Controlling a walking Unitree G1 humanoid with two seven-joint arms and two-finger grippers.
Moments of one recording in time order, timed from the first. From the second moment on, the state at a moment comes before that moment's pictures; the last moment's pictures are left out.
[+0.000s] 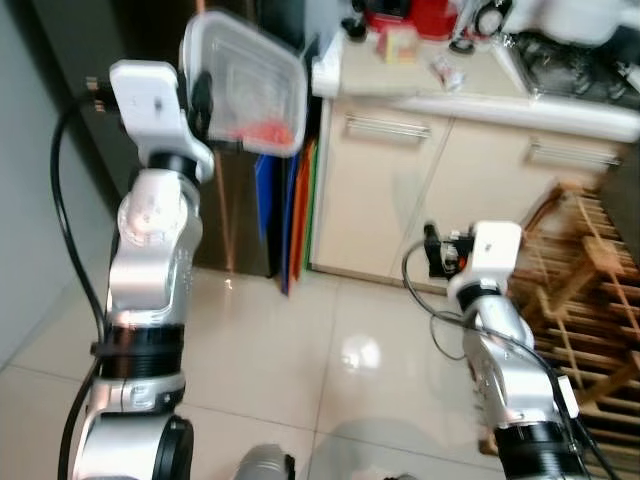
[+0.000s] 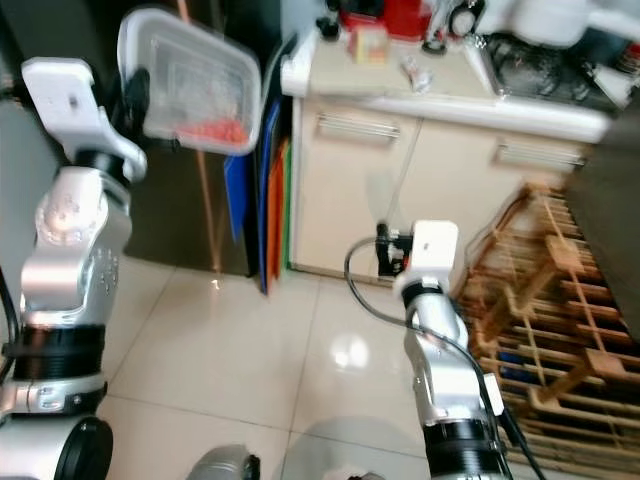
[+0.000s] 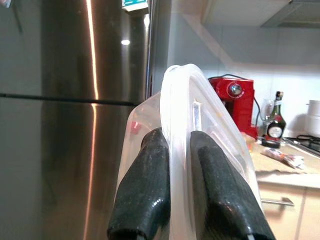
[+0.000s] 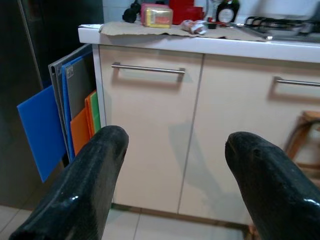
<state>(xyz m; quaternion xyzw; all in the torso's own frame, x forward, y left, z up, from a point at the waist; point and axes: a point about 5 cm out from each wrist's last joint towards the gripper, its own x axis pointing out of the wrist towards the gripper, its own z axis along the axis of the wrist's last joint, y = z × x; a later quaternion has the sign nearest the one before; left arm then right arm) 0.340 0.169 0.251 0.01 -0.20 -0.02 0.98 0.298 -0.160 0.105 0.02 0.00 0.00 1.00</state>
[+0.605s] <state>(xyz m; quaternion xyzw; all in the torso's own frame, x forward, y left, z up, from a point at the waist) 0.328 0.165 0.197 0.00 -0.12 -0.03 0.99 0.296 -0.166 0.101 0.01 0.01 0.00 1.00</state>
